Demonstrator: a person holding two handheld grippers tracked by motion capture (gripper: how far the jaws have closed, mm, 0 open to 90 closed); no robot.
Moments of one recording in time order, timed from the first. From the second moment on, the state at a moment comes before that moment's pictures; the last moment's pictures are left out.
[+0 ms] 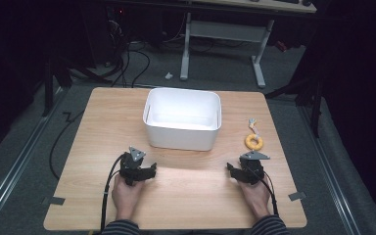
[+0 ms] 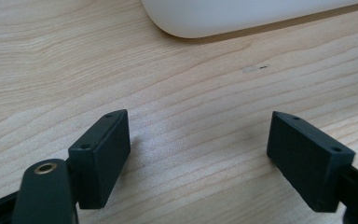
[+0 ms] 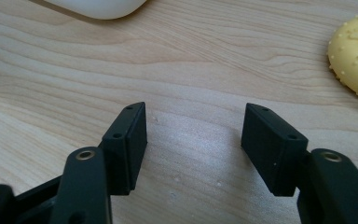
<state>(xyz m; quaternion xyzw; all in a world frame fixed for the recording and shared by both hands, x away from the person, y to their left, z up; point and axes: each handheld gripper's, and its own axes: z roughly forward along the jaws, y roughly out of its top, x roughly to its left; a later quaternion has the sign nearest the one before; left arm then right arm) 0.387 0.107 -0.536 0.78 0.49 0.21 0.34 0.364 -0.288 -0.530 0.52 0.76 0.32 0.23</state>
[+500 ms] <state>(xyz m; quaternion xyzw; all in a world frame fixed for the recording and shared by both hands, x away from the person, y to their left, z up) 0.387 0.107 -0.536 0.78 0.49 0.21 0.35 0.356 -0.294 -0.519 0.52 0.76 0.33 0.22</state>
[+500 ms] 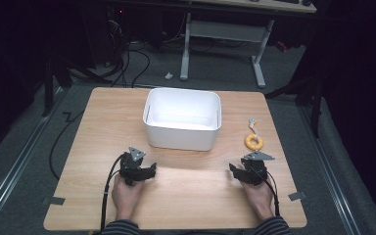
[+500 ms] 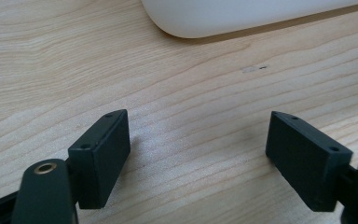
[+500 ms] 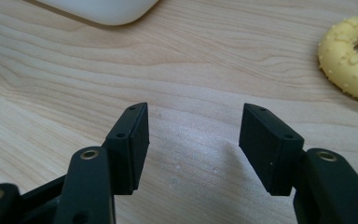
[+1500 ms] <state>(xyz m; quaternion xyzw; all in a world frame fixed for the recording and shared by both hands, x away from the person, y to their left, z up) 0.388 0.107 -0.536 0.78 0.49 0.21 0.35 0.349 -0.324 -0.475 0.51 0.76 0.34 0.20</state>
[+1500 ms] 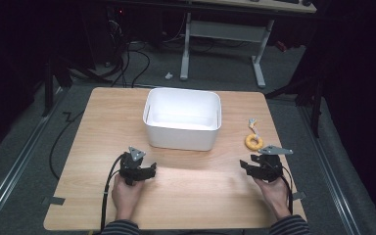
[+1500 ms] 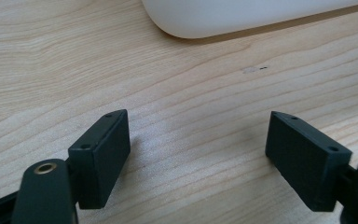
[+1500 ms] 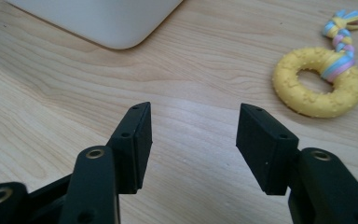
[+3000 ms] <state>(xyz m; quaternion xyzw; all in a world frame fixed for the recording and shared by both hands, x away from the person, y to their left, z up) 0.388 0.107 -0.536 0.78 0.49 0.21 0.34 0.404 -0.364 -0.438 0.55 0.75 0.28 0.23</state>
